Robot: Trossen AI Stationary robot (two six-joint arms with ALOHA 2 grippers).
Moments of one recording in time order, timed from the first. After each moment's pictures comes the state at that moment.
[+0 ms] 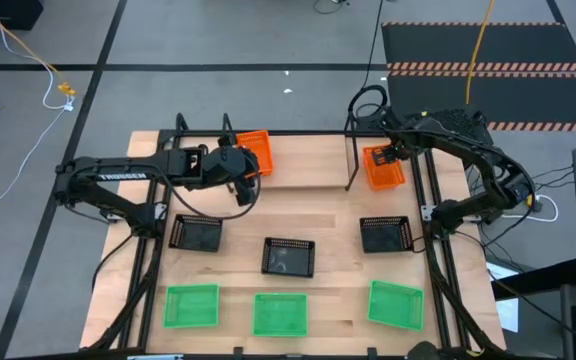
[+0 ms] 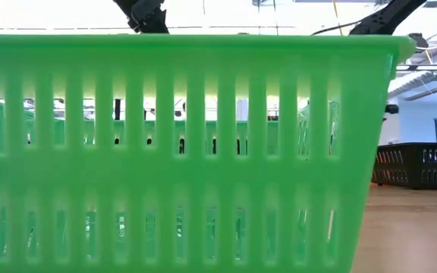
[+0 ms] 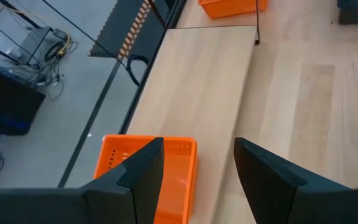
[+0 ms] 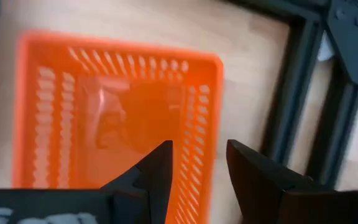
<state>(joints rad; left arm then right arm) 0.10 1.33 1.25 -0.68 -0.42 0.10 -0.96 1.38 0.88 -0.84 0.23 0.34</state>
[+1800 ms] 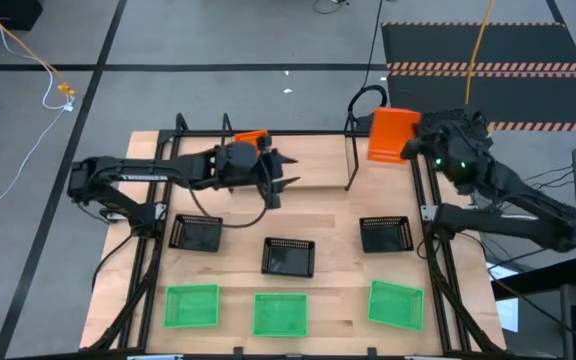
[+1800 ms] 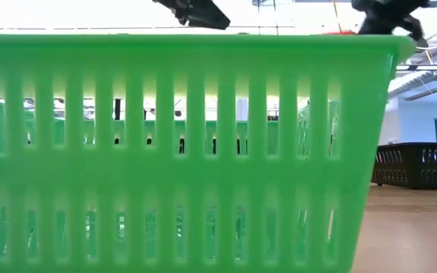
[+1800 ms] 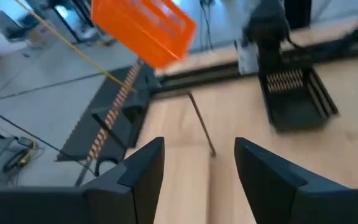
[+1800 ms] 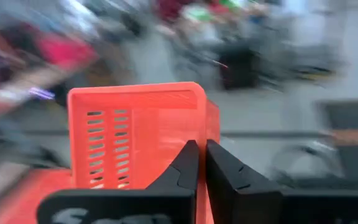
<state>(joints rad) 0.10 1.46 1.25 -0.14 -0.17 0.32 -0.37 0.58 0.78 -0.47 0.73 0.49</state>
